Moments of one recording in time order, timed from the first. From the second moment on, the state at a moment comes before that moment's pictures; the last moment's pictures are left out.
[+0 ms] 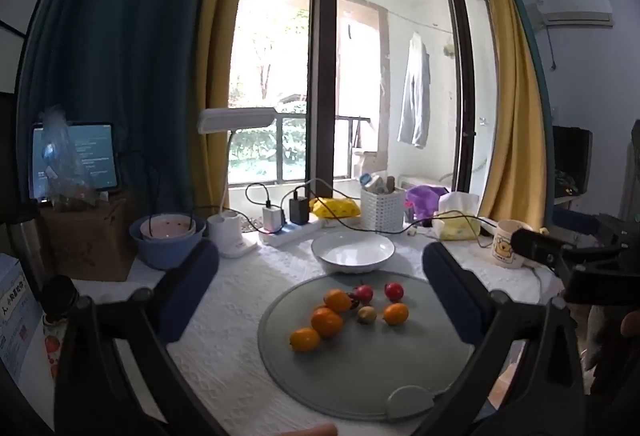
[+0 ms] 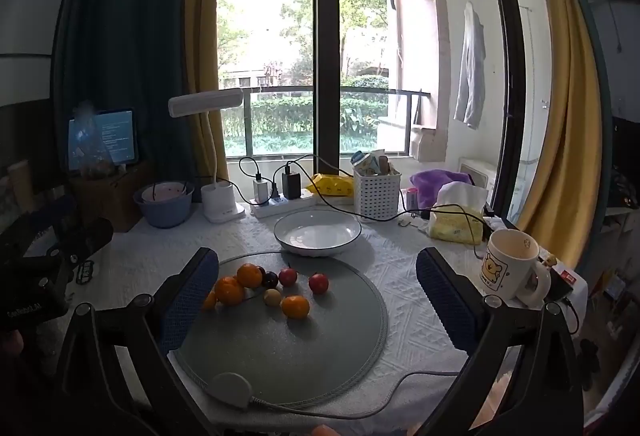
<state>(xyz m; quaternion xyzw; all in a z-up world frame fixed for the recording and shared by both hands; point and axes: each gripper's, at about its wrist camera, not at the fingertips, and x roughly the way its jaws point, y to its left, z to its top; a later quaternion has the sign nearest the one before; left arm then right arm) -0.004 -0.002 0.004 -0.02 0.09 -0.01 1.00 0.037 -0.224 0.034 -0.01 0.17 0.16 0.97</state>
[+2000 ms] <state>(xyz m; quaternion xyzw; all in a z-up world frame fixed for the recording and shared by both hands) -0.006 0.002 0.000 -0.02 0.10 -0.01 0.99 0.036 -0.219 0.033 -0.01 0.17 0.17 0.97</state>
